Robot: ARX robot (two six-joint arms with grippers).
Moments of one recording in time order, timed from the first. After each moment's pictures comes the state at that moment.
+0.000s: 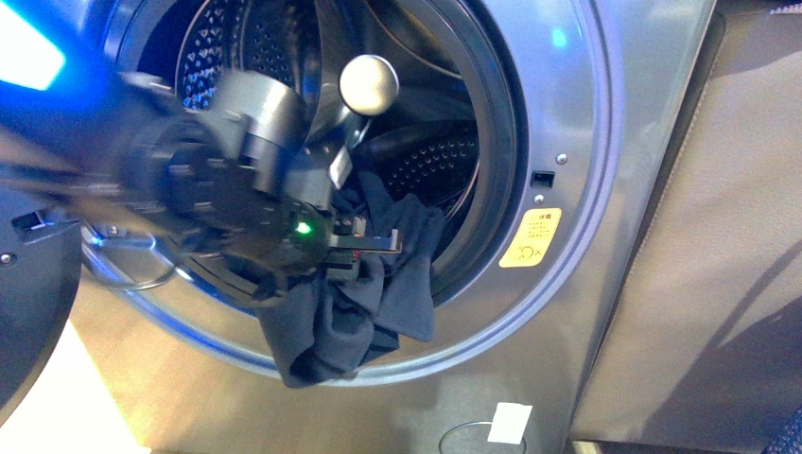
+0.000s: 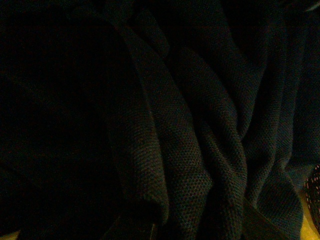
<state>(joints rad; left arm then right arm) -0.29 2.03 1.21 0.27 0.13 -0.04 0.00 0.00 0.01 0.00 0.00 -0.01</state>
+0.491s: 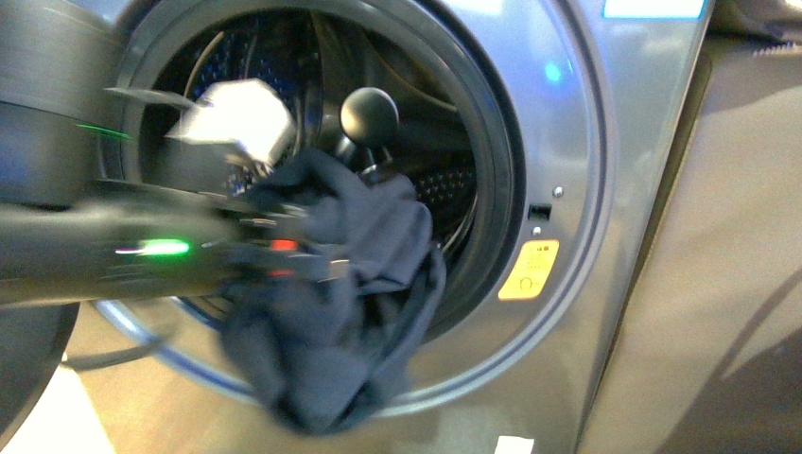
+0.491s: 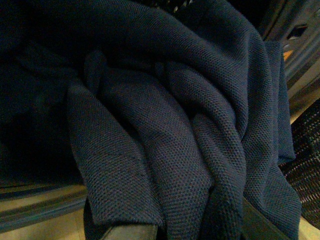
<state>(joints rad) -0.27 1.49 0.72 0.47 0.24 0.09 0.00 0.00 0.01 0.00 0.00 -0.01</state>
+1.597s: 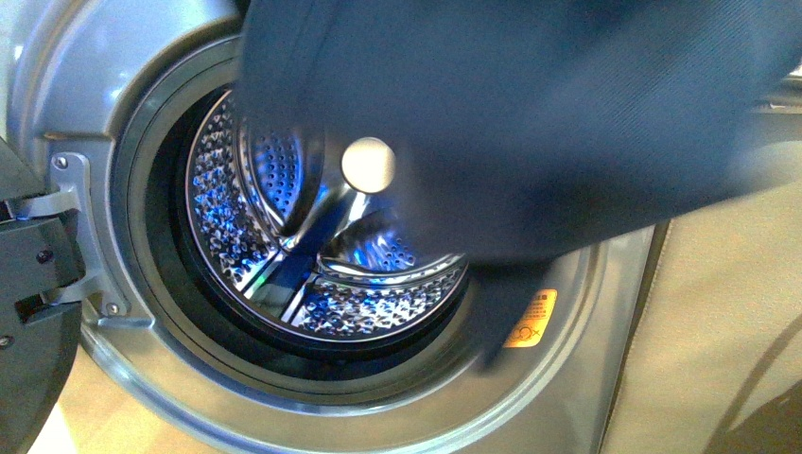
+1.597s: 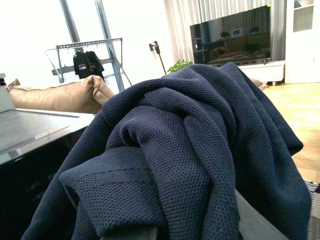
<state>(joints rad) -0.72 1.30 1.49 0.13 0.27 0.22 0.00 0.00 0.01 0.00 0.00 -0.01</state>
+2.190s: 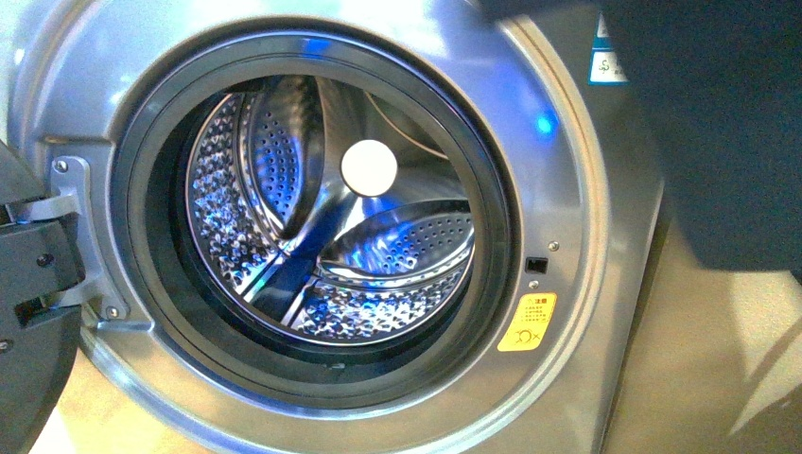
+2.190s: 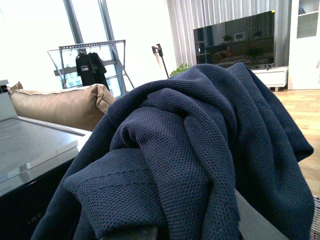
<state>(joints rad) -0.74 1.42 1.69 0.05 0.24 0.21 0.00 0.00 0.01 0.00 0.00 -0.01</state>
